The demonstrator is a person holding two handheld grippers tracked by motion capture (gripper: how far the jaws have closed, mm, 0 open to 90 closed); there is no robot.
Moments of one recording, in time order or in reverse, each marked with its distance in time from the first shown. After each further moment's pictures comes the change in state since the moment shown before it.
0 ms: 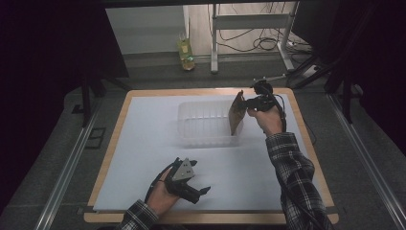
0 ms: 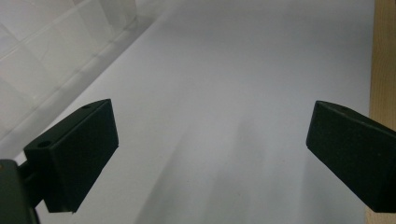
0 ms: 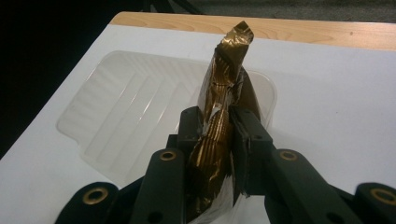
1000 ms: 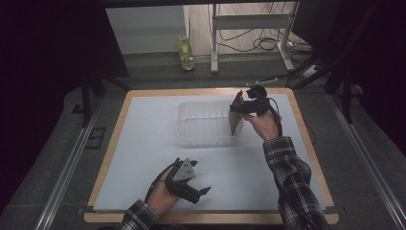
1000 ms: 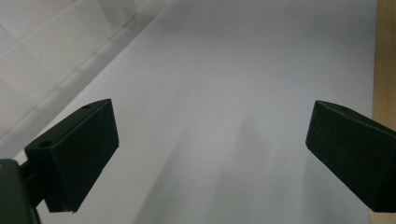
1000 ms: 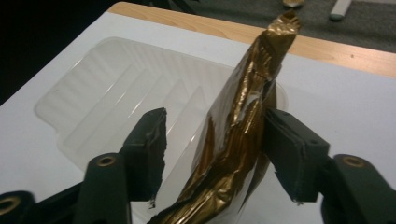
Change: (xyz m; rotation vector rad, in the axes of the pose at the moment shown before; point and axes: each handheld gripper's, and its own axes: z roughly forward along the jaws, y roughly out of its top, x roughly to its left) left arm 0.000 -0.001 0.002 0.010 0.001 0.010; right arm 0.009 -0.010 0.013 -0.032 -0.032 -0.148
